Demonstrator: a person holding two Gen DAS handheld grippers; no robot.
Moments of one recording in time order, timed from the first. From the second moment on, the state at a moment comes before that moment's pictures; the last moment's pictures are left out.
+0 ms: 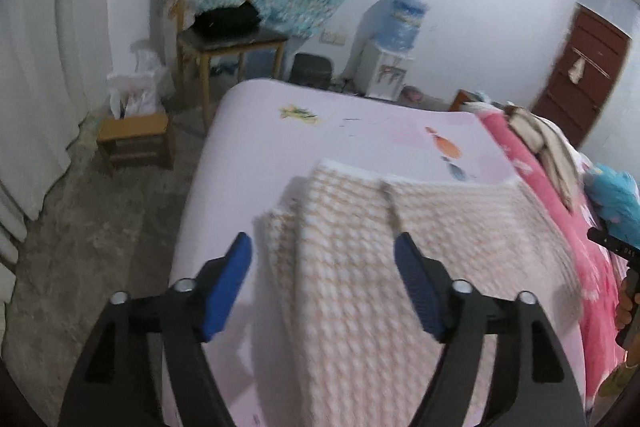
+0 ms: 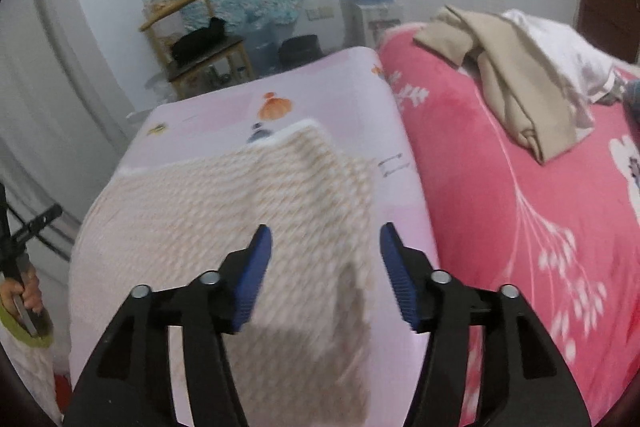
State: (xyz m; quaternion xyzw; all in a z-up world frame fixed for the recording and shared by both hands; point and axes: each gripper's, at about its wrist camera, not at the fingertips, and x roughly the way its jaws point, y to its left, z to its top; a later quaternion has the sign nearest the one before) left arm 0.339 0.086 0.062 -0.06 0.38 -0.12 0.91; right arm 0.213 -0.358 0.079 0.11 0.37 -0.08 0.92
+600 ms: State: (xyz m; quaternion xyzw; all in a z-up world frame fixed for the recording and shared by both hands) left arm 0.155 -0.024 0.066 -0.01 0.37 -0.11 0.92; right arm 0.072 -0.199 0.064 0.03 0.31 -0.15 0.94
